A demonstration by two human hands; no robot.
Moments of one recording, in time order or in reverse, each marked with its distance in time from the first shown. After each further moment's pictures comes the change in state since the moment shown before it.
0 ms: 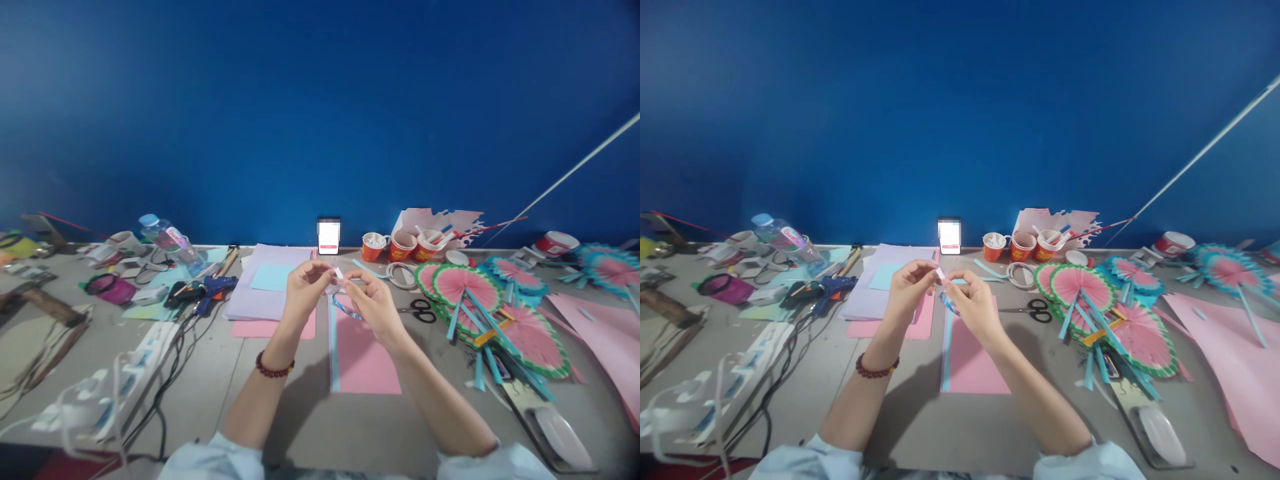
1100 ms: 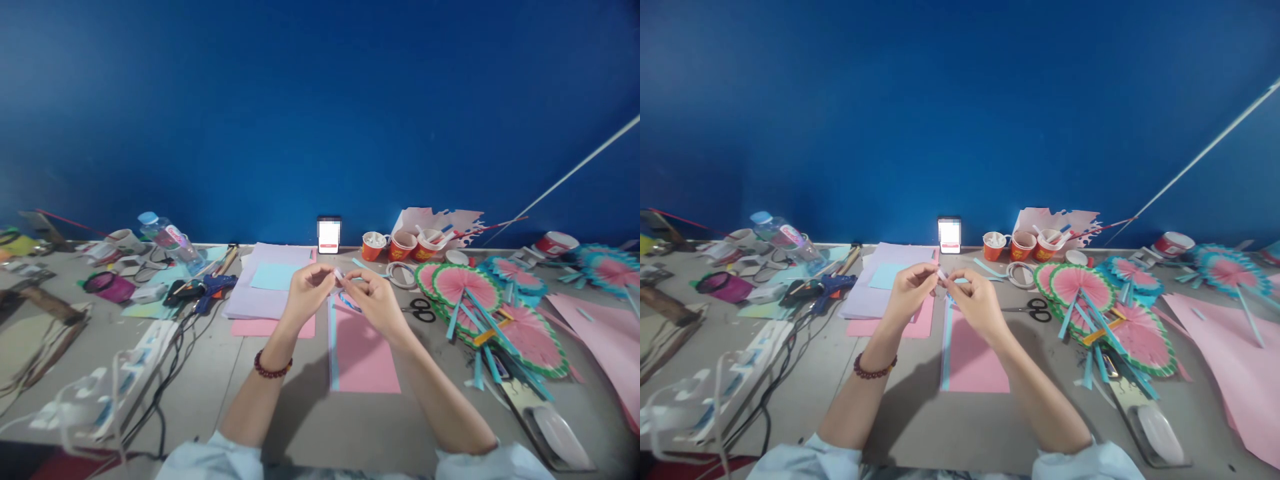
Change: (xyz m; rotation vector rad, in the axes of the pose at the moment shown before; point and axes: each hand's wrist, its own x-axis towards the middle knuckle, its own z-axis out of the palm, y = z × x) left_hand -0.004 -0.006 -0.004 0.150 -0.107 0.103; right_hand 0.003 -0.004 -0.008 -0.246 0.012 -0.033
